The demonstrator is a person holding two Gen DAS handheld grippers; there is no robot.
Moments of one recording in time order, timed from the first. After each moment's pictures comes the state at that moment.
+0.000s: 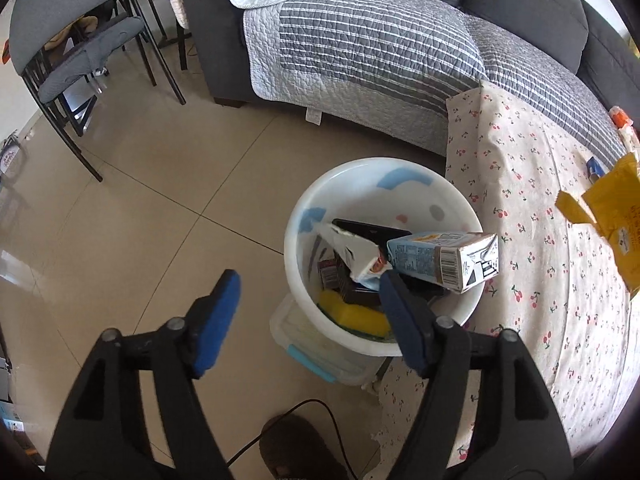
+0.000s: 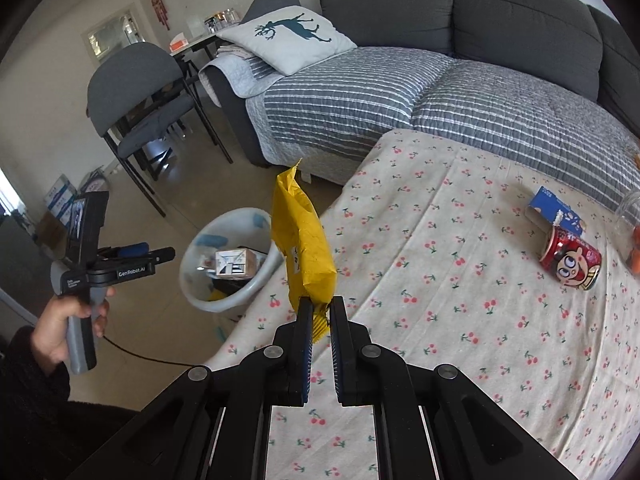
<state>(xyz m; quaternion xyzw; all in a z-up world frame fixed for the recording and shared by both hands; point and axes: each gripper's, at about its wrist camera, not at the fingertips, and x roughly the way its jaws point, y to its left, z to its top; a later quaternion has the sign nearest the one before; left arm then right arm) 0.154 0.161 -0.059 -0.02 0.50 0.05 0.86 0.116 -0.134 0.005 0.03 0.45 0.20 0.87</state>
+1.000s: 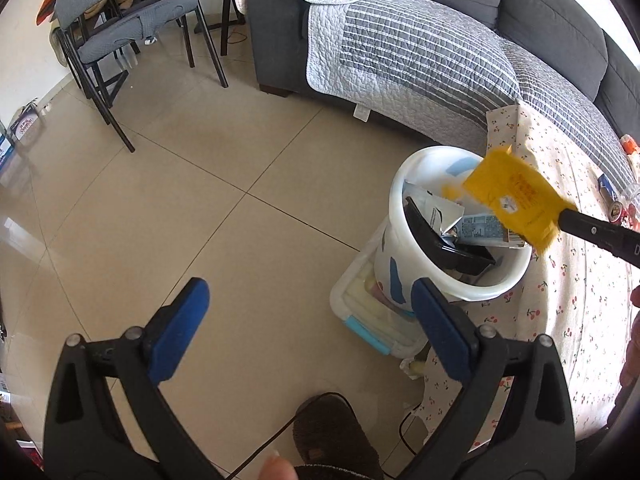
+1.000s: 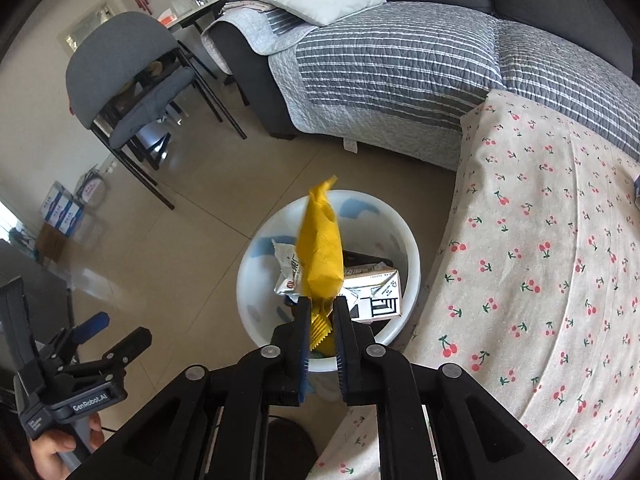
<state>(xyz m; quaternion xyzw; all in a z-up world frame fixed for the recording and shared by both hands) 0.105 0.235 -0.060 -0.05 0.49 0.08 0.86 0.168 0.035 -0.048 0.06 0.50 0.18 0.84</state>
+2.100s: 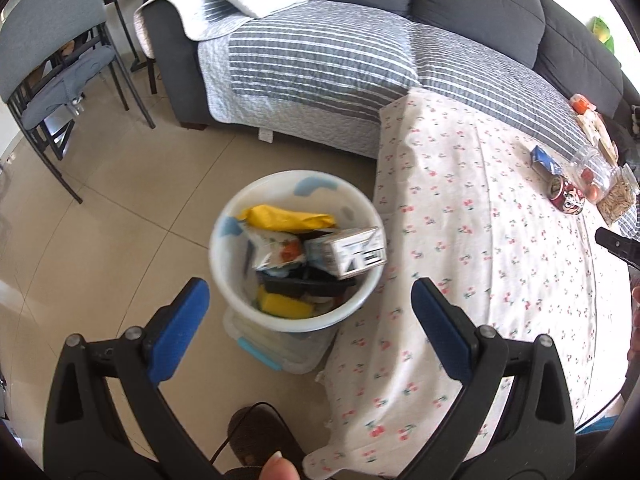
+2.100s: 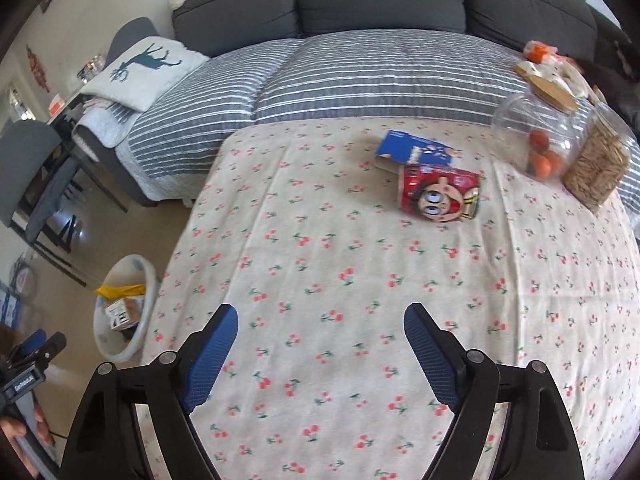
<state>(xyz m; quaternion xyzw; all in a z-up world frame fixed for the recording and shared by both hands) 0.130 0.084 -0.021 -0.01 0.48 0.00 0.88 0.128 -0.265 -0.021 0.11 0.47 -0.04 0.87</state>
